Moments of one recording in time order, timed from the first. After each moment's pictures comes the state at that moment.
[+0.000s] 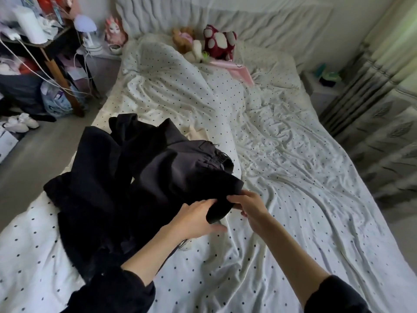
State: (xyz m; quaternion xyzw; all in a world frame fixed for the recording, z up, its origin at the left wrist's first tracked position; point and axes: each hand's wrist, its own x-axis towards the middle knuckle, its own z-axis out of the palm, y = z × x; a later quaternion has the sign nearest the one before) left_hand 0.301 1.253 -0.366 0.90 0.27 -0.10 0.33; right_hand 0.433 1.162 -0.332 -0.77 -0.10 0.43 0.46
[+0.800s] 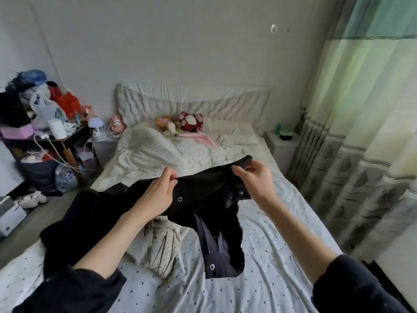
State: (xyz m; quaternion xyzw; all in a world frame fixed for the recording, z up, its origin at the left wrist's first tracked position) left_hand 0.332 1.094 -0.150 0.88 0.29 0.24 0.28; right_hand 0.515 0.953 -0.121 -0.74 -0.33 0.08 0.58
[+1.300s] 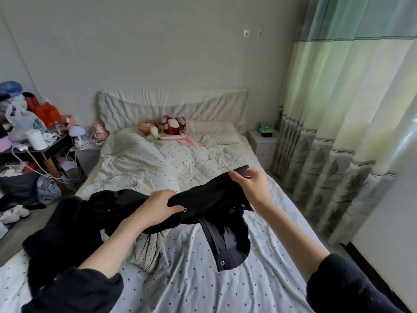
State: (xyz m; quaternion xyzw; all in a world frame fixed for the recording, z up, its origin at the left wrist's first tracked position) left_hand 0.353 1.020 -0.153 0.92 0.28 0.10 0.27; right_hand 0.536 0.860 -0.129 -0.76 -0.29 0.08 0.57
